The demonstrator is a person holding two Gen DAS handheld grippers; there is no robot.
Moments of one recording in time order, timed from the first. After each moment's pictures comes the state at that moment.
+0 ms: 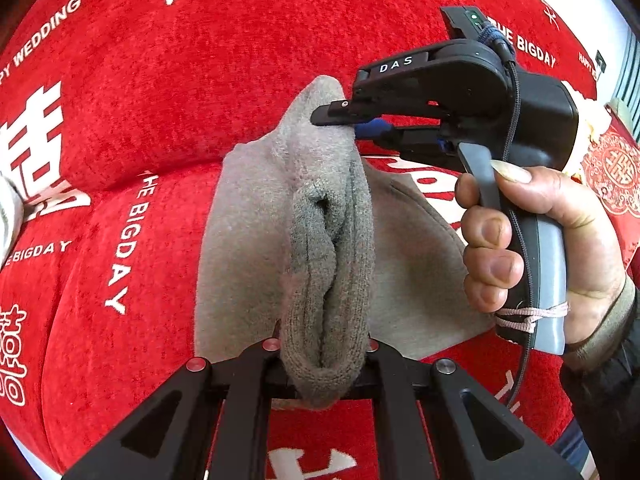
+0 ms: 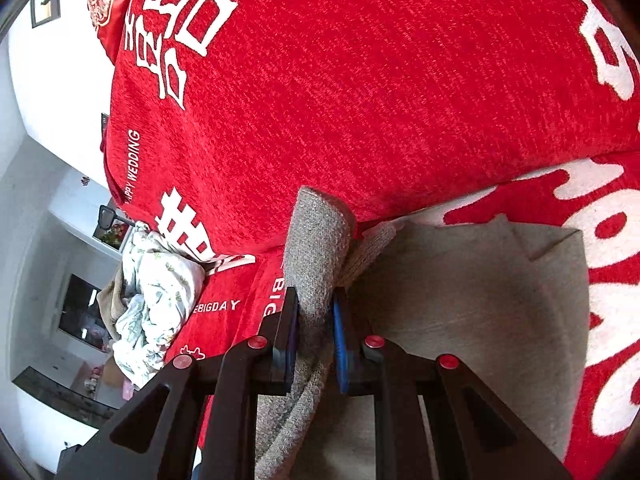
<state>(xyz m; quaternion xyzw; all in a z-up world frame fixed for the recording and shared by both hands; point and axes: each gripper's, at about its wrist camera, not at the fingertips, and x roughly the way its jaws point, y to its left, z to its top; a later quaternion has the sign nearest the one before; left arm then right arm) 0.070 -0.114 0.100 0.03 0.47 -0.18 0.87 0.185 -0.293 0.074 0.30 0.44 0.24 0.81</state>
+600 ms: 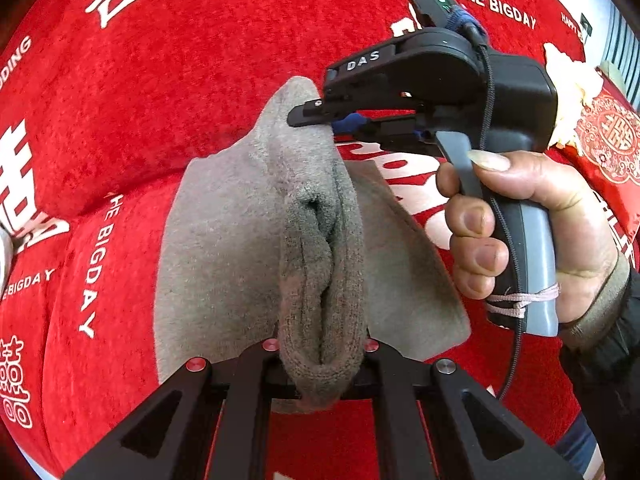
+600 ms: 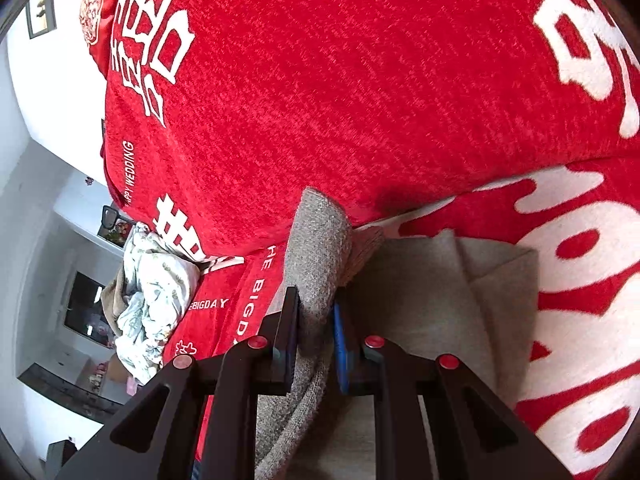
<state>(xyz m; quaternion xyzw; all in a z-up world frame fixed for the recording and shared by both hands) 0.079 -0.183 0.094 0.08 0.48 -0.19 0.85 0.197 -0.348 0.058 0.30 0.44 0.25 0.81</state>
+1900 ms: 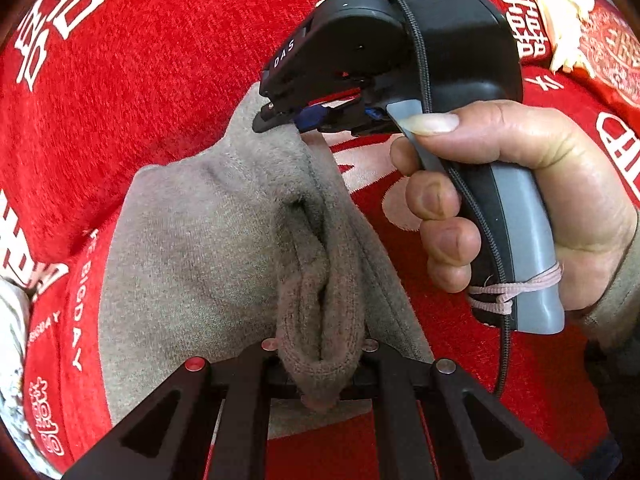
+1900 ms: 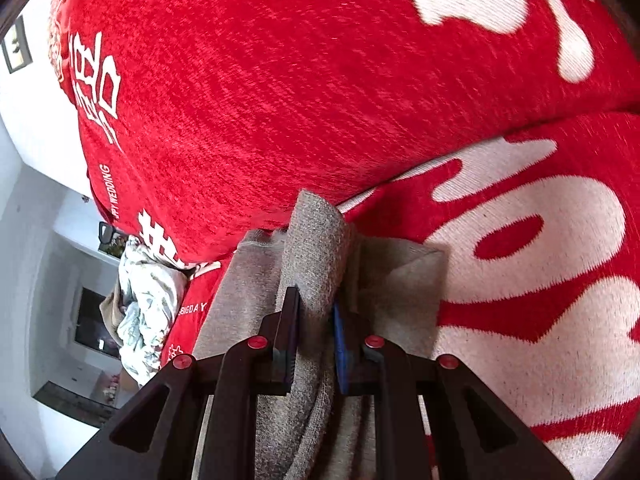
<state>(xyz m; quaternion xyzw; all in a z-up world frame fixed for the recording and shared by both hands) 0.071 -0.289 0.050 0.21 0.49 -0.18 0.83 0.207 -0.419 -0.007 0.34 0.46 0.24 0.79</state>
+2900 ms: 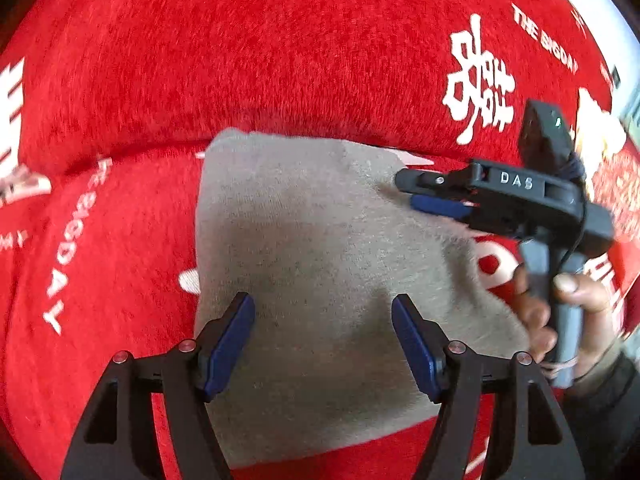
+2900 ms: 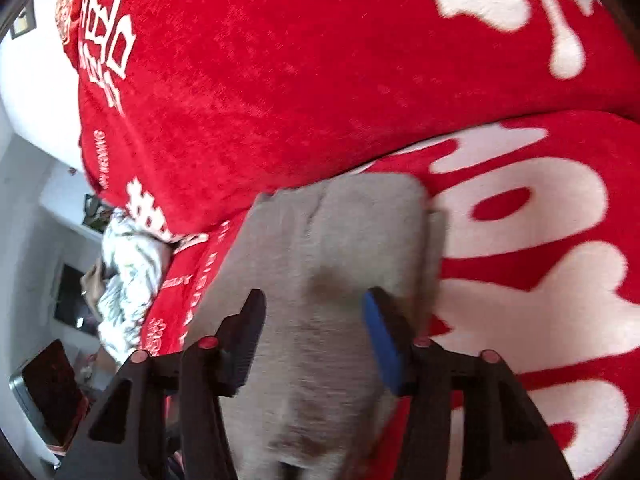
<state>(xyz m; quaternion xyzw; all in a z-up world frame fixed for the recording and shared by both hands) 0.122 -0.172 0.083 0.01 0.51 -0.19 0.84 0.179 -0.412 0.007 0.27 0.48 0.22 0.81</state>
